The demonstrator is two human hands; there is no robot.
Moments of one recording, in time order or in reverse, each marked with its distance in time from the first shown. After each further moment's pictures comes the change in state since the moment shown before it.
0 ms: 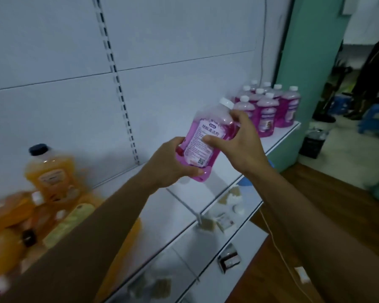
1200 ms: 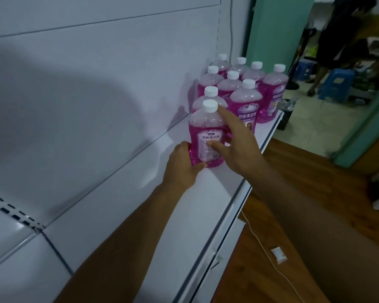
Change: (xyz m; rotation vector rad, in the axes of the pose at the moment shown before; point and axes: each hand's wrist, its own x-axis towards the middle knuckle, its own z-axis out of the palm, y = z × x) left_hand 0.271 -0.096 0.165 0.173 0.048 -0.089; right_hand 0.177 0.200 -0.060 -0.385 -0.045 -0.023
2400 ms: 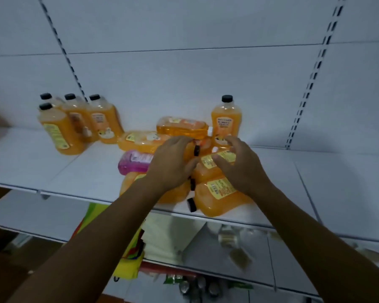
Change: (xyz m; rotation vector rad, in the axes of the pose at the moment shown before) left_hand -0.486 -0.039 -0.265 0.707 0.671 -0.522; right_hand -0.260 -0.314 0.167 0.312 -0.737 -0.499
